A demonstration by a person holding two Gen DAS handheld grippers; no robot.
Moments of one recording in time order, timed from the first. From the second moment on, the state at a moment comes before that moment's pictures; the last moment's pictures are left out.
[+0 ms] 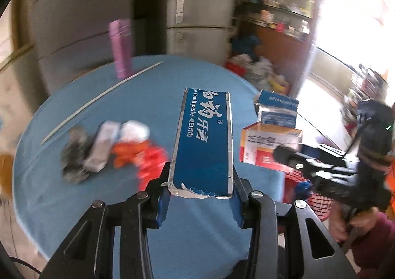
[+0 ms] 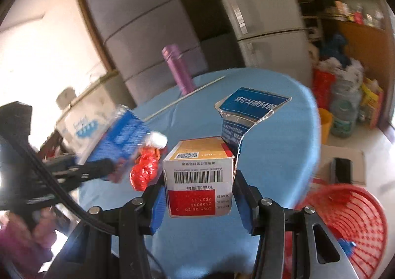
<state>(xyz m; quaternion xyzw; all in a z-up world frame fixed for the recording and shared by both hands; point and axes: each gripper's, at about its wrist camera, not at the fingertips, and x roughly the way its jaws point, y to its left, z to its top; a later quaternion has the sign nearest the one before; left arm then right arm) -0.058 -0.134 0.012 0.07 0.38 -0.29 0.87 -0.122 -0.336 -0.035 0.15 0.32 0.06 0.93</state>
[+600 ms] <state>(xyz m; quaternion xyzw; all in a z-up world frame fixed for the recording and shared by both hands) -0.036 -0.064 -0.008 0.02 0.40 -0.25 0.88 -0.050 -0.313 -0.070 0.25 0.42 0.09 0.87</state>
